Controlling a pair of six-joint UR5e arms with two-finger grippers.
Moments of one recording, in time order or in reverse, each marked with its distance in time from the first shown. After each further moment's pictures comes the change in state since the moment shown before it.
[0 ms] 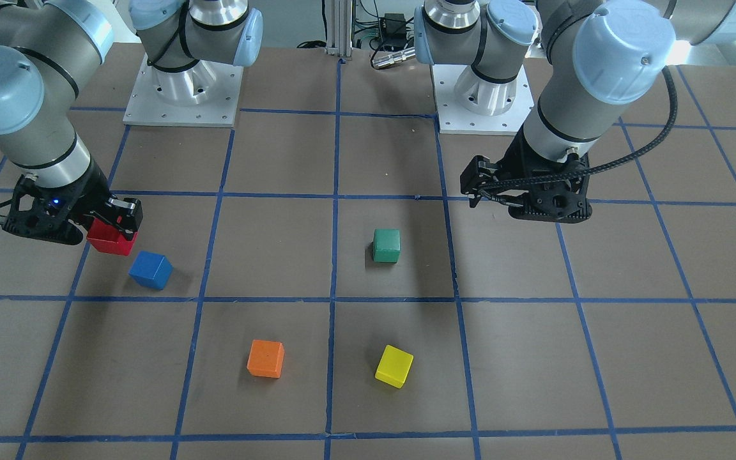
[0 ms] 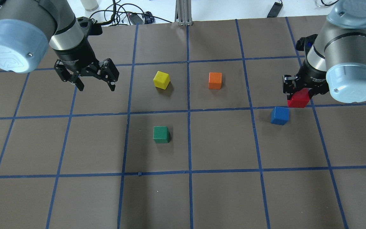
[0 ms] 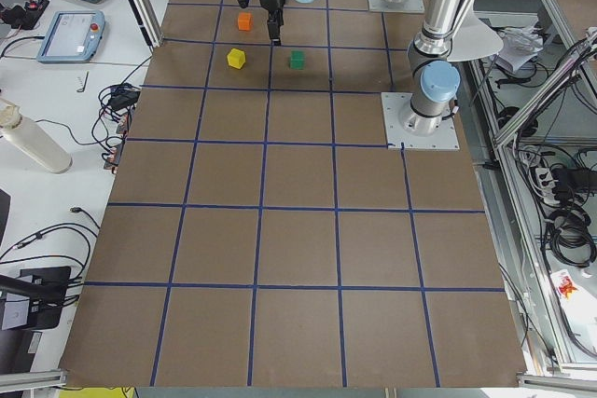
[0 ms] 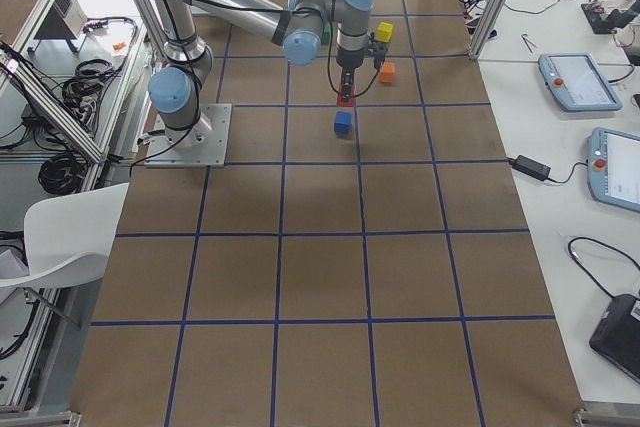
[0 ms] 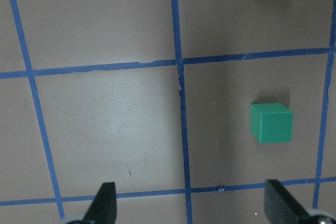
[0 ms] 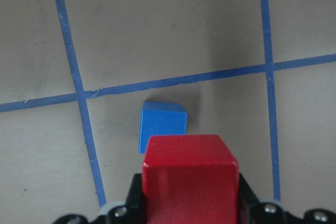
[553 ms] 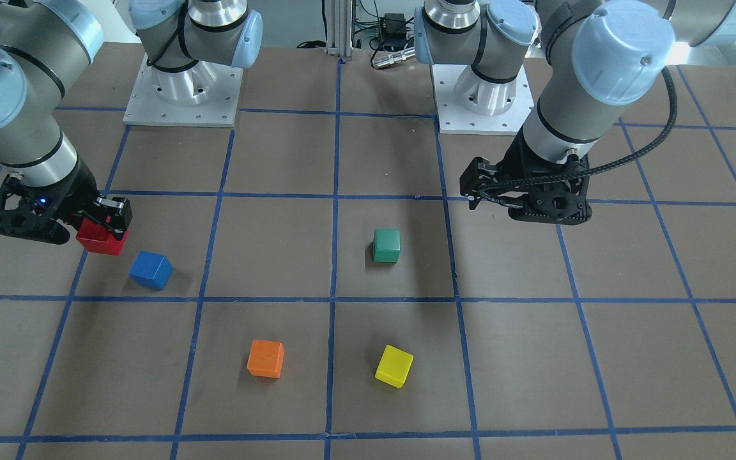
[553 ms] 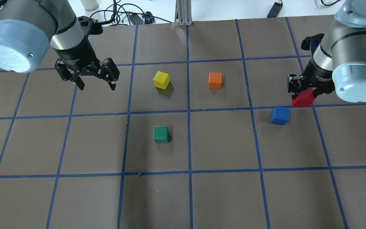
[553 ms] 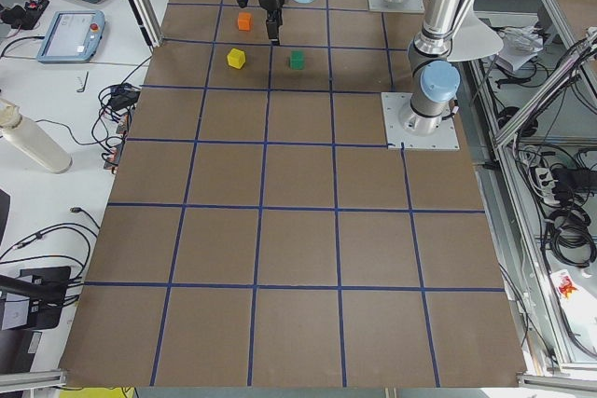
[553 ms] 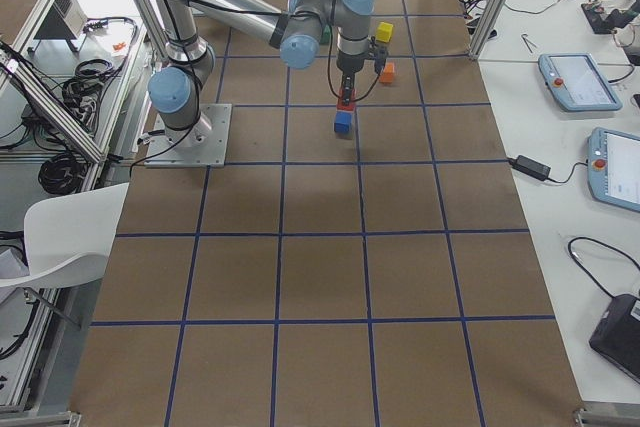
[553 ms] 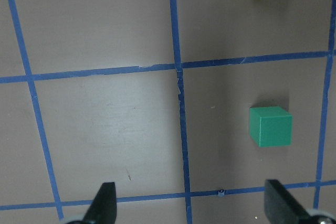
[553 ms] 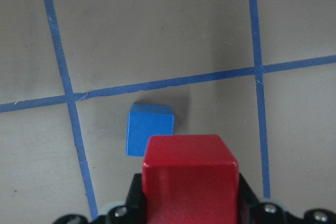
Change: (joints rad) left arm -0.001 -0.001 0.001 0.011 -0.001 0.001; right arm -0.031 -0.004 0.001 -0.002 0.005 -0.033
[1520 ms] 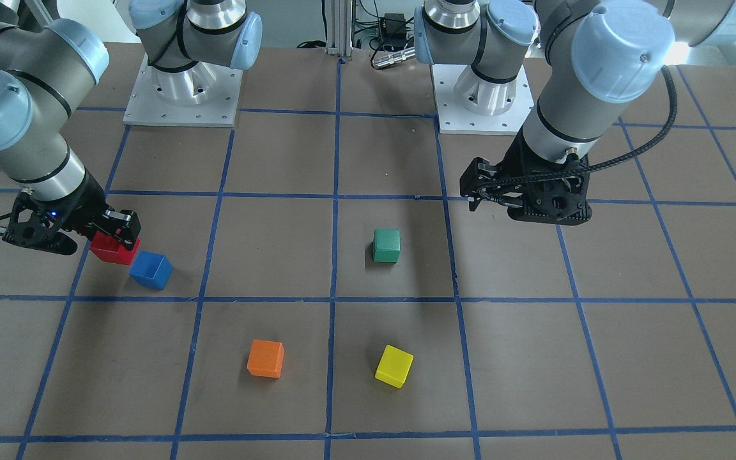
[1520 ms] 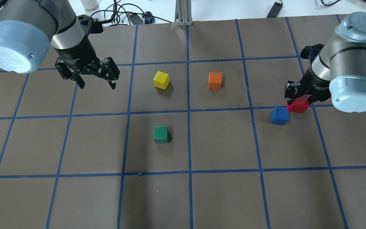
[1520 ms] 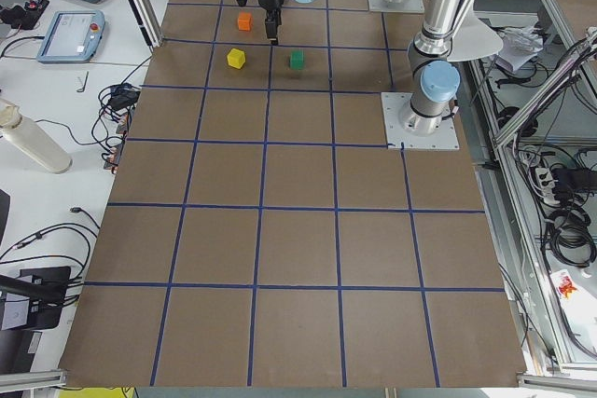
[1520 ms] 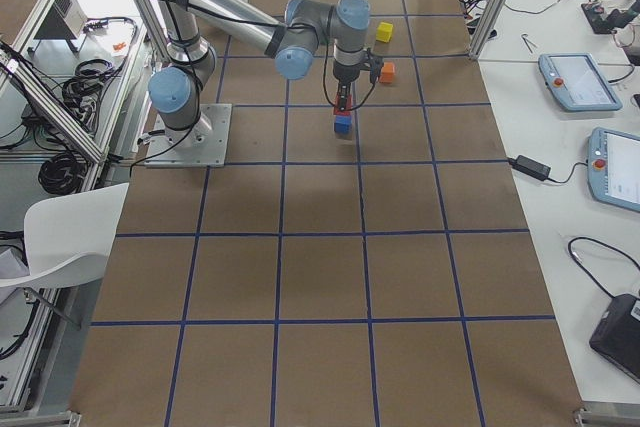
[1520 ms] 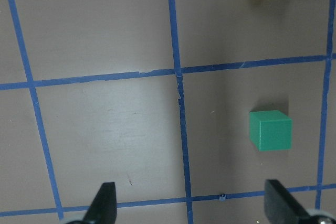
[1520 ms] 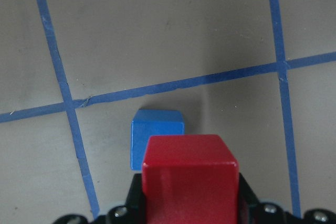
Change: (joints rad) left arm -0.002 0.000 -0.002 0.013 0.001 0.010; right arm -0.025 0.034 0.083 -0.121 0.063 0.023
